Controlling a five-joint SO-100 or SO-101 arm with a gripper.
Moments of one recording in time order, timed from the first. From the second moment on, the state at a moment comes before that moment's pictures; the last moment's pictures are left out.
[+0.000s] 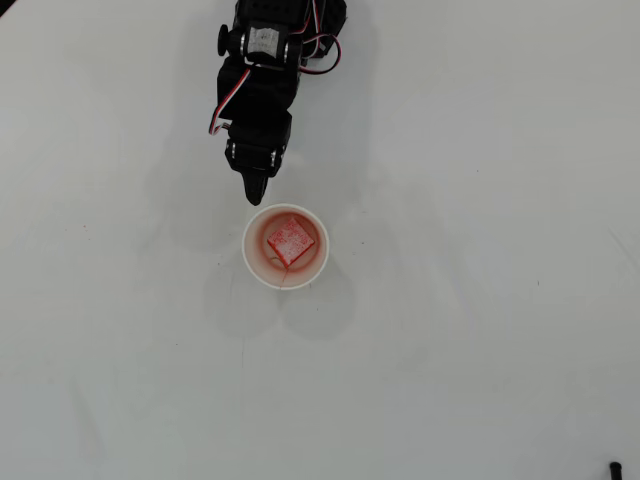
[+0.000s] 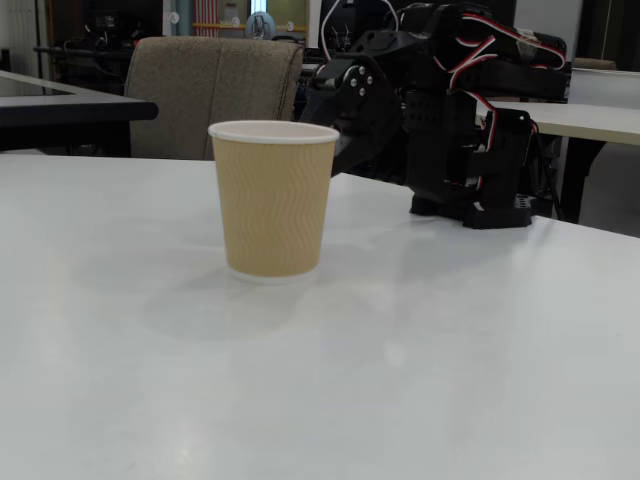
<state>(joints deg) 16.6 185.2 176.1 36.4 -8.1</state>
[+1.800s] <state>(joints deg) 13.7 185.2 176.1 37.2 -3.1</state>
